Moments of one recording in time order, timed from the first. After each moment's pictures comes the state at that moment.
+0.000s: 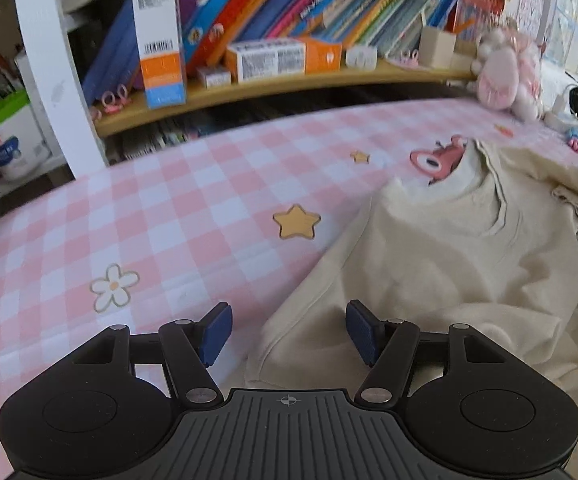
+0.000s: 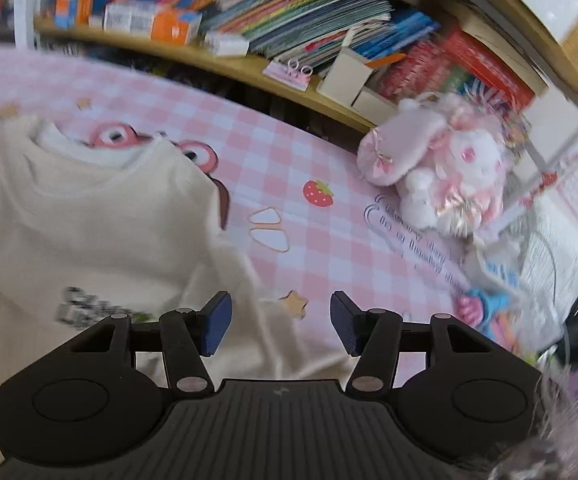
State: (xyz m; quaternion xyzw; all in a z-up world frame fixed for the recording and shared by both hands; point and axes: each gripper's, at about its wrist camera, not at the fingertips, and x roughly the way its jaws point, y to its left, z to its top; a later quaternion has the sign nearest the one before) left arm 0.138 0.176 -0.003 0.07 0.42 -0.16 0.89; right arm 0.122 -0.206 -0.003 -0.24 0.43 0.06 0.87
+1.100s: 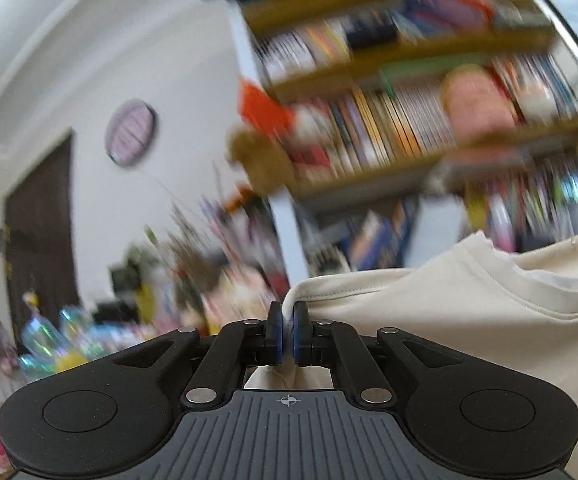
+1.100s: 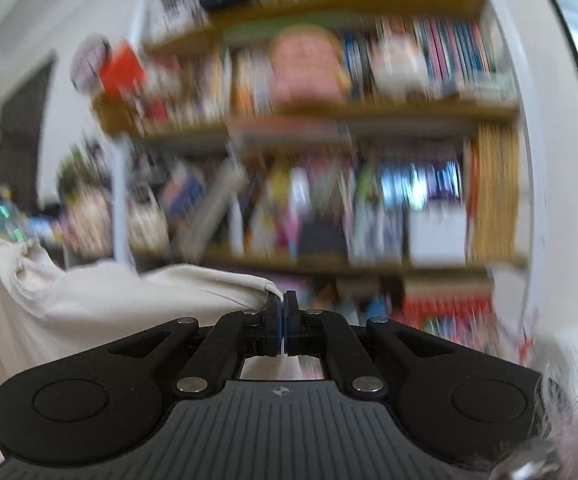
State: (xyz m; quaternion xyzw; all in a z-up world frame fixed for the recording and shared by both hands) left arm -0.139 0.074 0.259 0.13 -0.05 0.20 0.97; right arm -0.046 -0.366 0.225 0.02 -0.01 0.26 0.97
